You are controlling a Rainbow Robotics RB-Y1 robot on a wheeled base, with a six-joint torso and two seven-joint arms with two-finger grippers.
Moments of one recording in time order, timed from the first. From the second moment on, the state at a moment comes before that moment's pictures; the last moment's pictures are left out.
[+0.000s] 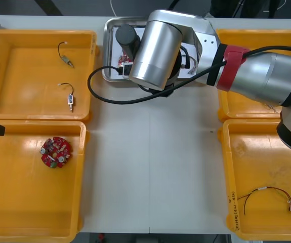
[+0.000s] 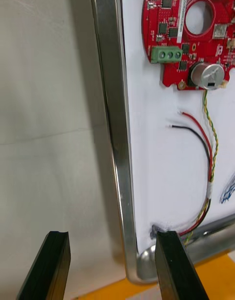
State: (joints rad) right arm -1.35 -0.43 1.12 -1.29 -0.66 1.44 1.80; left arm -0.16 0.92 0.35 -2.29 1.10 1.91 -1.04
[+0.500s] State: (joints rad) right arm -1.19 -0.43 0.73 -1.61 -0.63 1.91 1.46; left arm -0.16 0.92 0.35 -2.29 1.10 1.91 -1.04
